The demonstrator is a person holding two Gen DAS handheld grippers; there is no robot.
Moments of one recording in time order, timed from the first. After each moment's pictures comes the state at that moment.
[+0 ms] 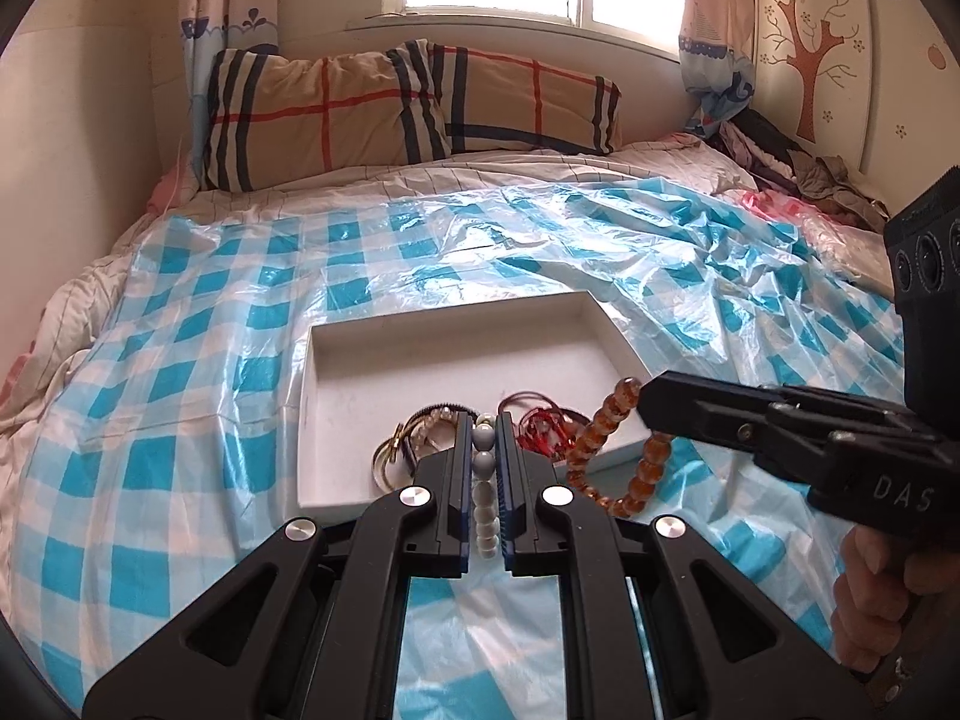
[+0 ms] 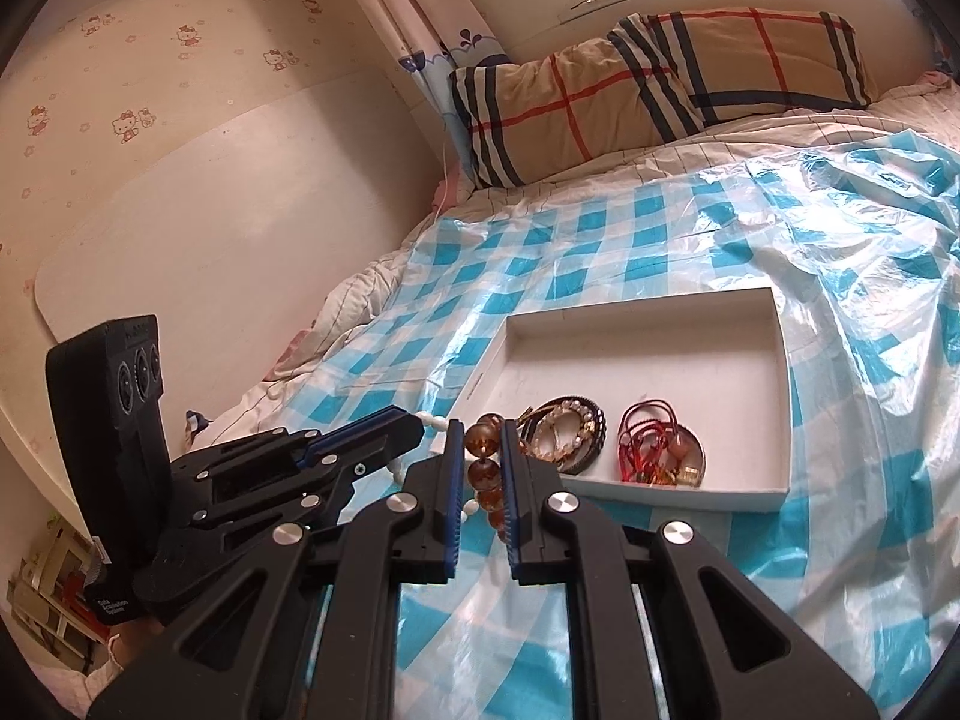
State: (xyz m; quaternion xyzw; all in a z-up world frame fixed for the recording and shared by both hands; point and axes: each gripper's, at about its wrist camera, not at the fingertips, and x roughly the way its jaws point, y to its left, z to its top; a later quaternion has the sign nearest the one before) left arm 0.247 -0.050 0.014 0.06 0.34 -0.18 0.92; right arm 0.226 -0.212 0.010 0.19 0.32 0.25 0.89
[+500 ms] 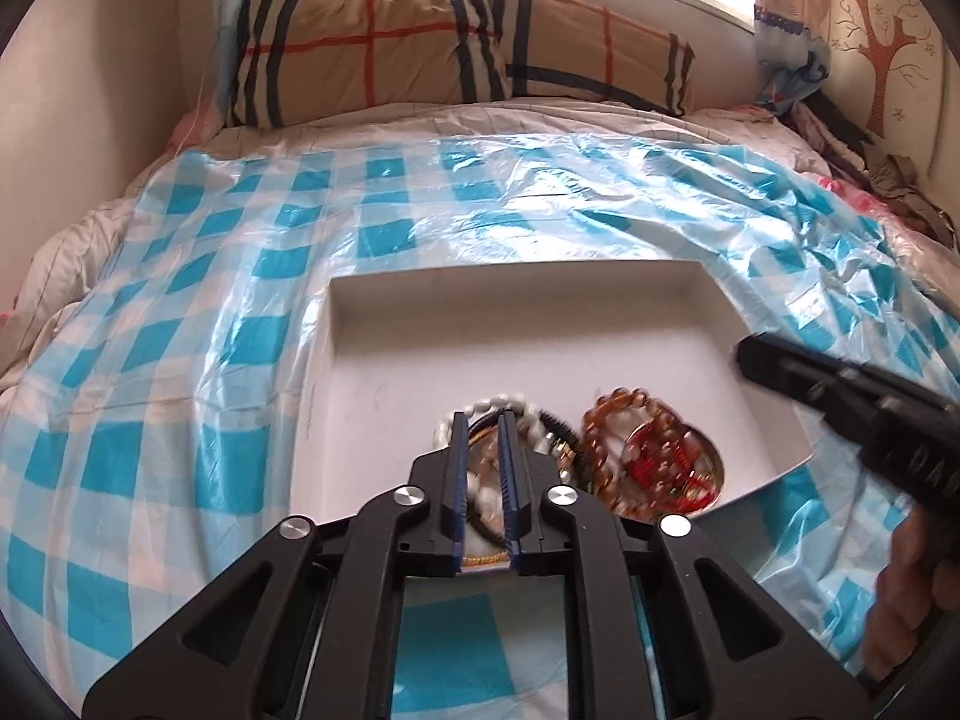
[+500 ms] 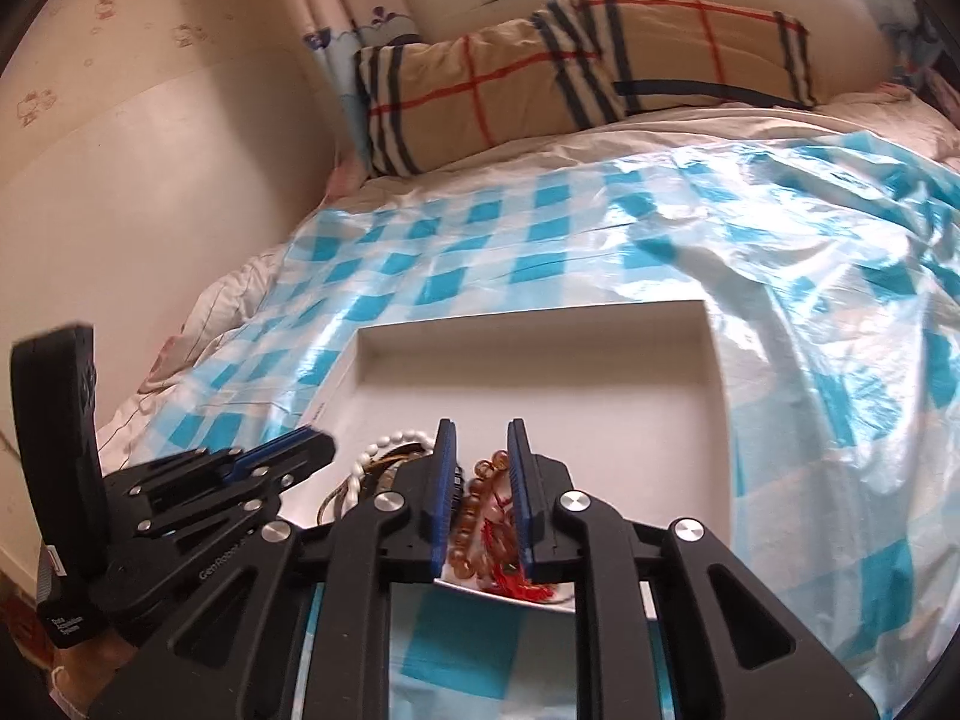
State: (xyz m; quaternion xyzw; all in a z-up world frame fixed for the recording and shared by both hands) left arm 0.332 -0.051 -0.054 0.05 0.39 -0.12 0.91; right arm 0.288 -0.228 -0.032 0.15 0.34 0.14 0.92
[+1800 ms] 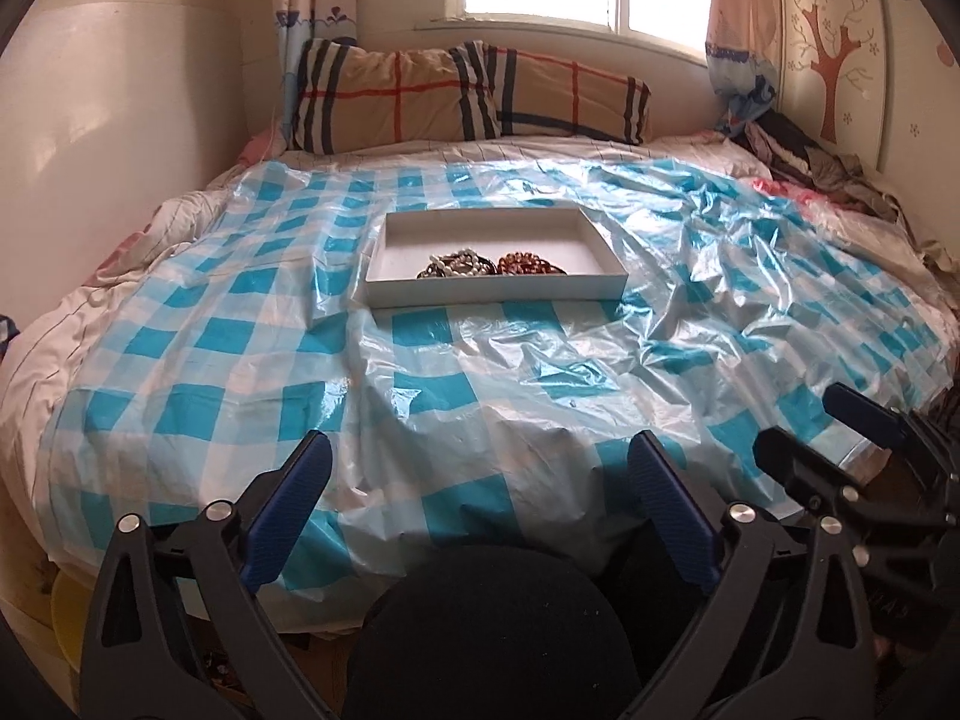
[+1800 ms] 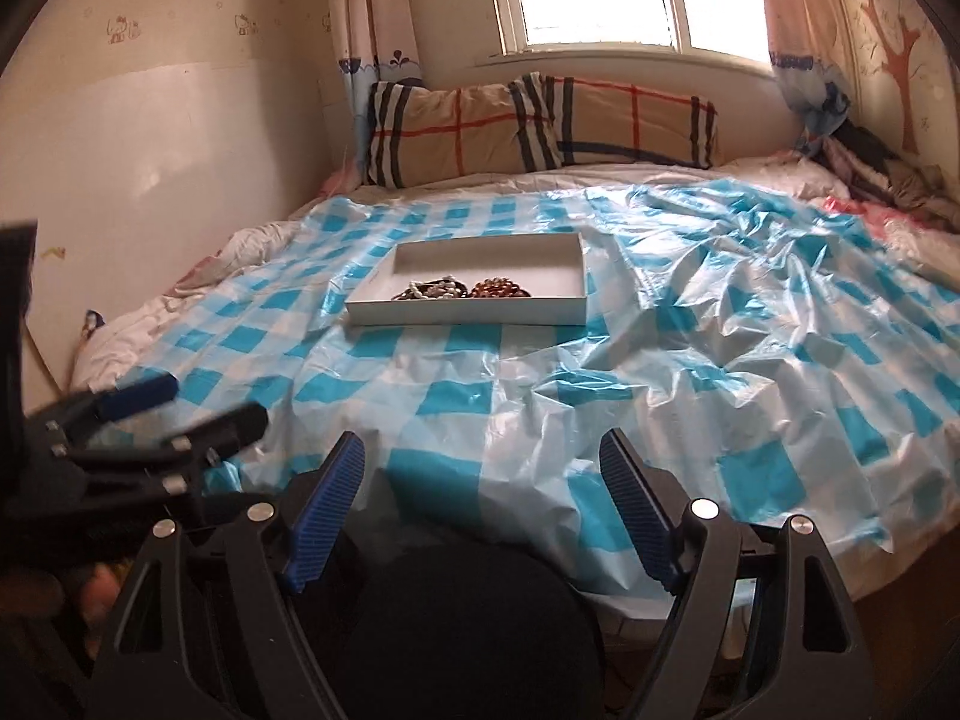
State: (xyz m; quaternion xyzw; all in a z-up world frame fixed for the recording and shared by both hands) left arm 0.011 -0.012 -0.012 0.04 0.33 -0.11 0.94; right arm -0.036 -0.203 -0.014 0.06 0.28 0.04 0.96
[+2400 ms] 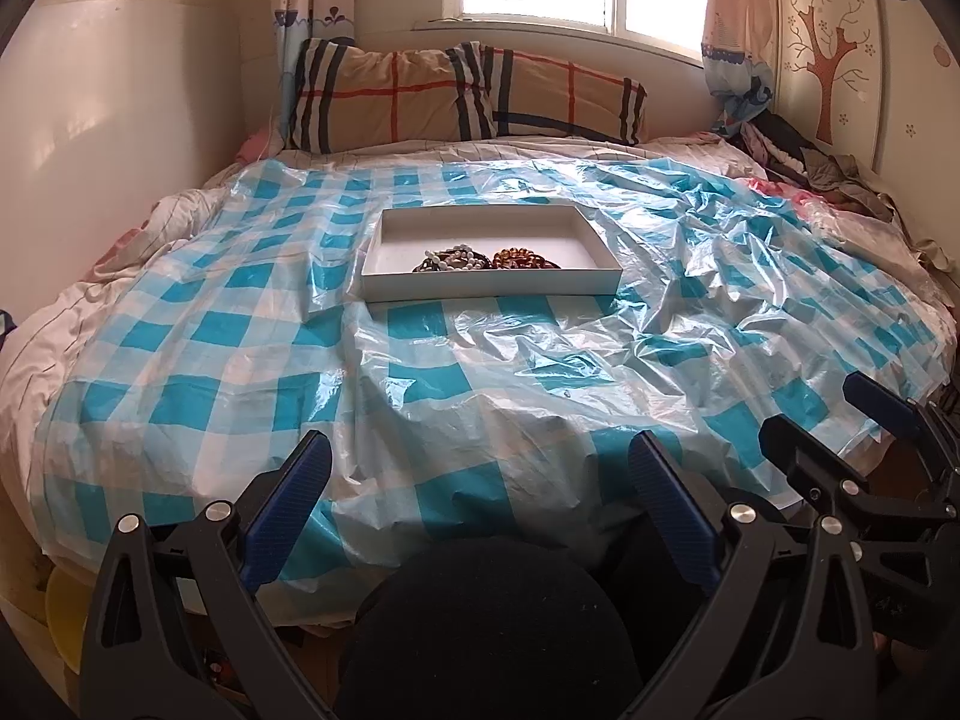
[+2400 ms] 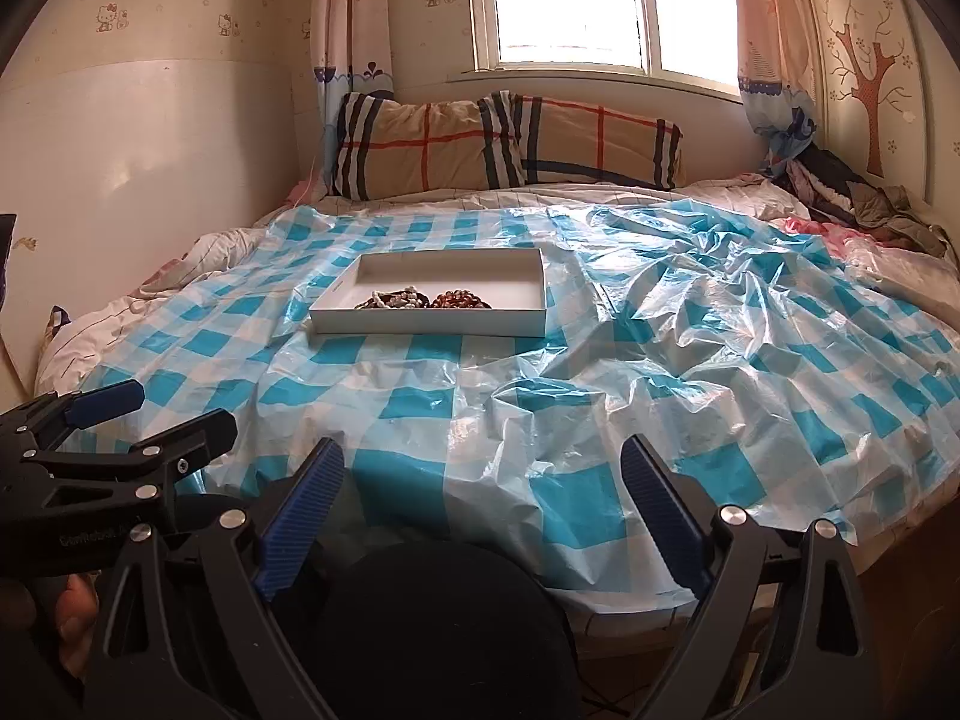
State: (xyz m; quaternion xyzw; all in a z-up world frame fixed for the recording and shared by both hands) left arm 0.008 -0.012 -0.018 0.04 0.33 -0.11 0.94; right arm -0.040 -0.200 -0.016 0.04 0.28 0.00 0.96
